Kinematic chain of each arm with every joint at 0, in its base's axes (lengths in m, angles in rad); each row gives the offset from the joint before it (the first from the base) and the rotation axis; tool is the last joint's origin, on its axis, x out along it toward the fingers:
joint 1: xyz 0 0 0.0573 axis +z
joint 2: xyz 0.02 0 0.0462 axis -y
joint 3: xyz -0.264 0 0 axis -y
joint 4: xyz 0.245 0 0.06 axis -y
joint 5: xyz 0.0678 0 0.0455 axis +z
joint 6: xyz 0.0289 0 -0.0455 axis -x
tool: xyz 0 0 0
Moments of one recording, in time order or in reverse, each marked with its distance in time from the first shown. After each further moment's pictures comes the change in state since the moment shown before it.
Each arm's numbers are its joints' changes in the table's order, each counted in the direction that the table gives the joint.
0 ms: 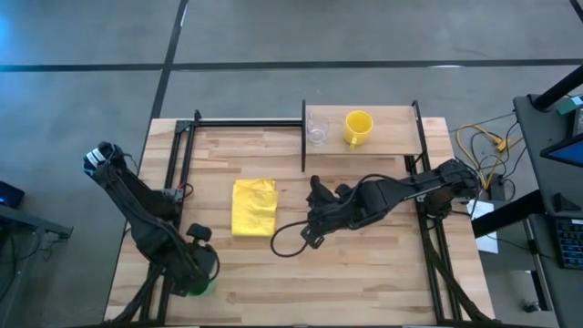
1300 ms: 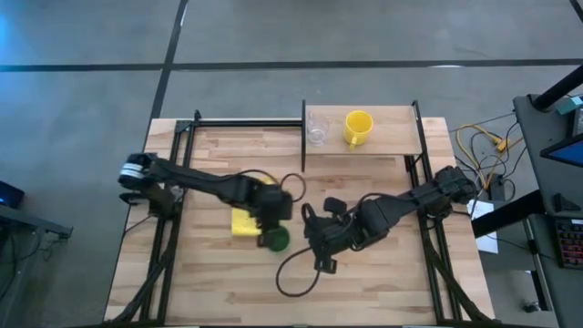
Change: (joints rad) left arm 0.716 -0.395 0.317 0.228 -0.077 -0.465; right arm 0.102 -0.043 0.016 0.007 0.043 0.404
